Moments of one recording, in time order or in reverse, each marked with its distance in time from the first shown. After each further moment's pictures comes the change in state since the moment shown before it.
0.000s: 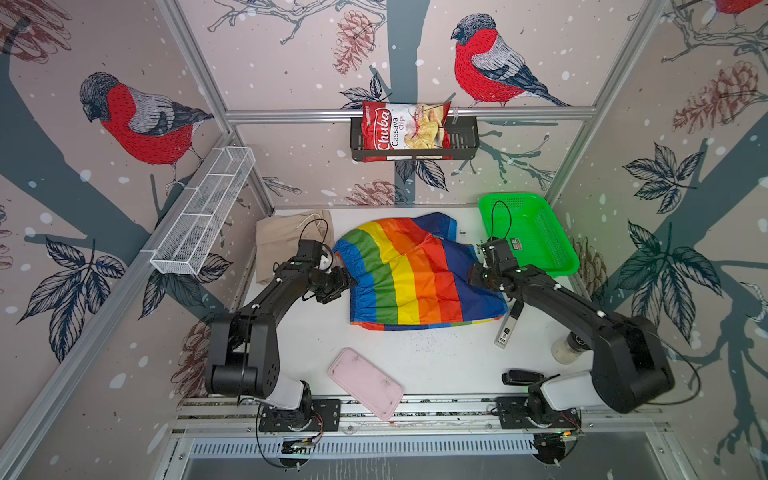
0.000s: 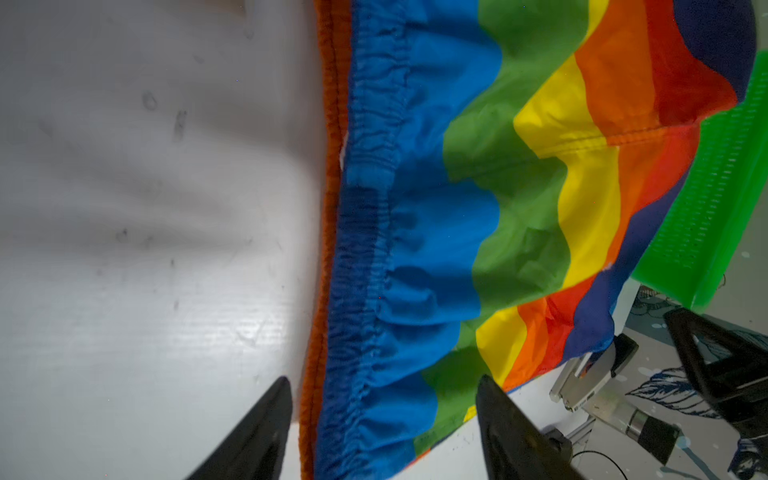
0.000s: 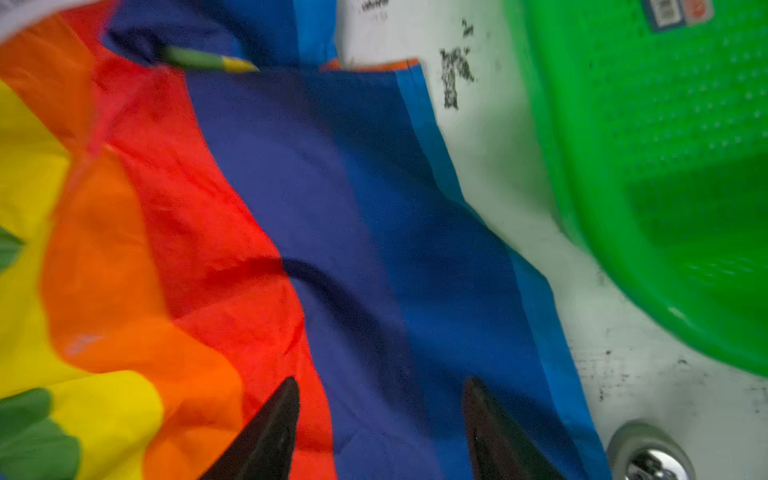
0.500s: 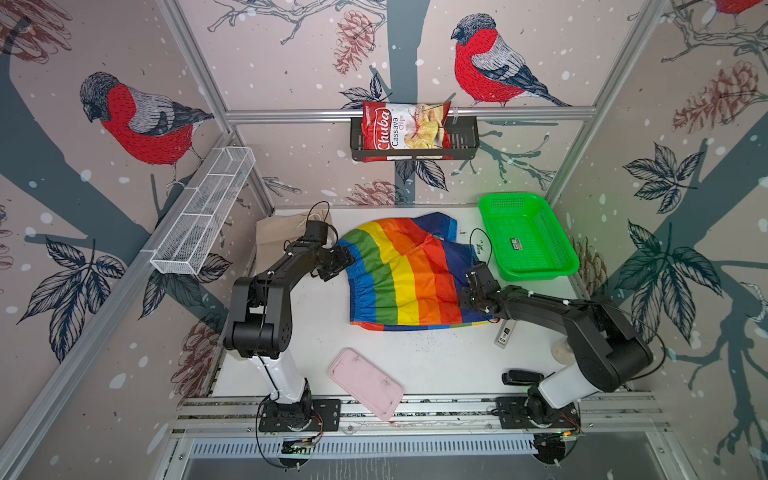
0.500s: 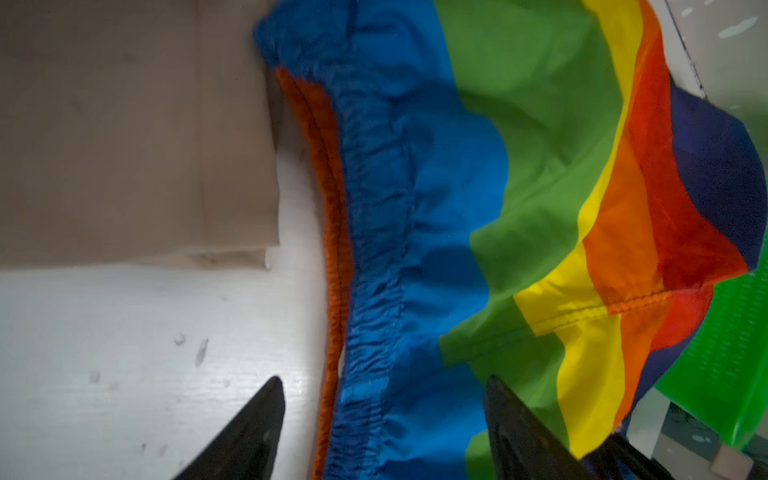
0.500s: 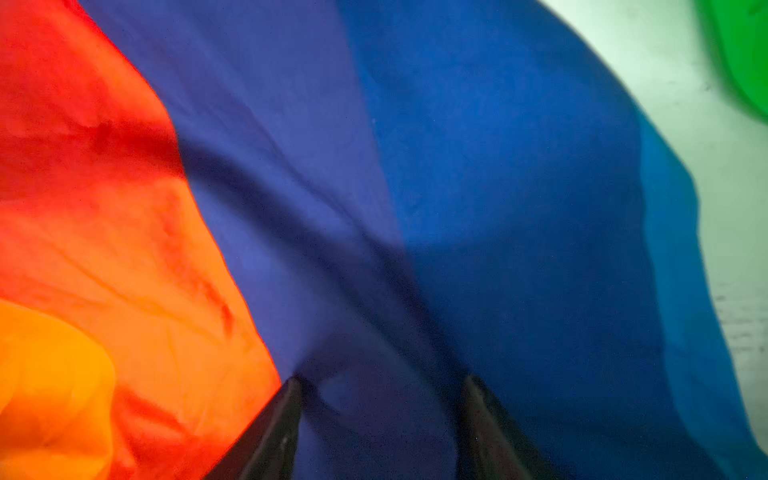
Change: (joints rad) left arm -0.005 0.241 0.263 0.061 -0.158 -0.053; right arm 0.086 0.079 -0.209 0.202 0.048 0.078
